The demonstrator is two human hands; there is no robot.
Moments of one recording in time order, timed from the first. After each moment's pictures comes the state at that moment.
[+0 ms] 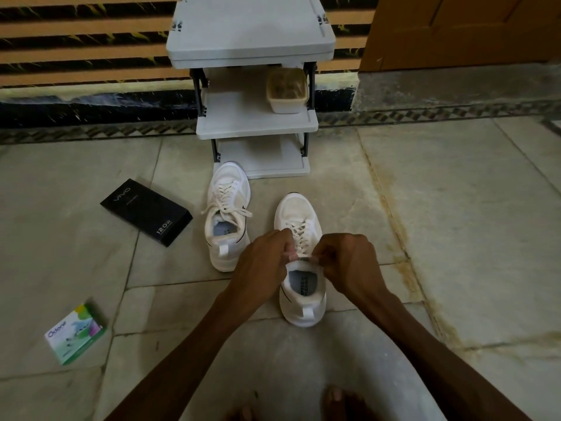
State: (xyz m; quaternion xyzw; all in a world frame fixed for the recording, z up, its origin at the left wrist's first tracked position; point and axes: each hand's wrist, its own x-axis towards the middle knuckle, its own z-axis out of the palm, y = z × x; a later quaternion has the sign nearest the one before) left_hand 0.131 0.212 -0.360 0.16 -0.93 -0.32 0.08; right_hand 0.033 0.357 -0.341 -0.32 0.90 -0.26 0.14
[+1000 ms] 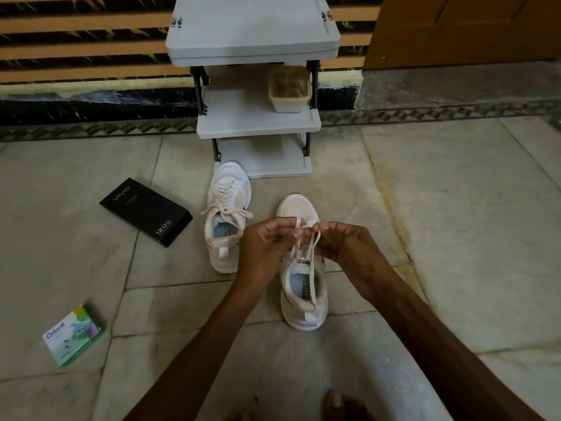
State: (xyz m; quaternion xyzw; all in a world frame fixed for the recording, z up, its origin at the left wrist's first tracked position) left_hand 0.112 0.215 -0.352 0.27 -0.65 -0.69 0.18; right_hand 0.018 0.346 -0.333 -0.08 0.63 -0.66 0.39
